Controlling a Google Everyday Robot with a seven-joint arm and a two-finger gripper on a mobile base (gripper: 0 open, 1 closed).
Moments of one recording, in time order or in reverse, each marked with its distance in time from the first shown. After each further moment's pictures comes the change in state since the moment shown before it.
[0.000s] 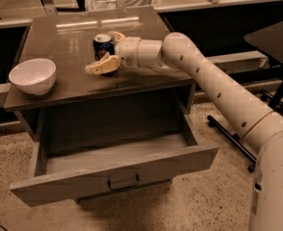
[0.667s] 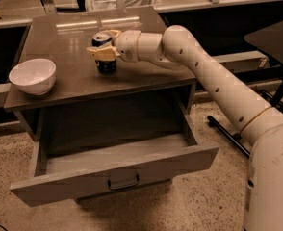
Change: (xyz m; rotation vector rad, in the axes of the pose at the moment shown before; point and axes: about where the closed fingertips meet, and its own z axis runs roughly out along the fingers) arm -0.014 -0.018 -0.001 0.026 0.002 -0.025
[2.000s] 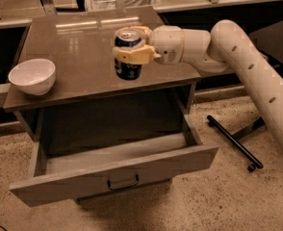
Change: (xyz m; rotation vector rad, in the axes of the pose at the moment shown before) arm -0.077 0.092 -0.125 -0.286 -0.184 0.012
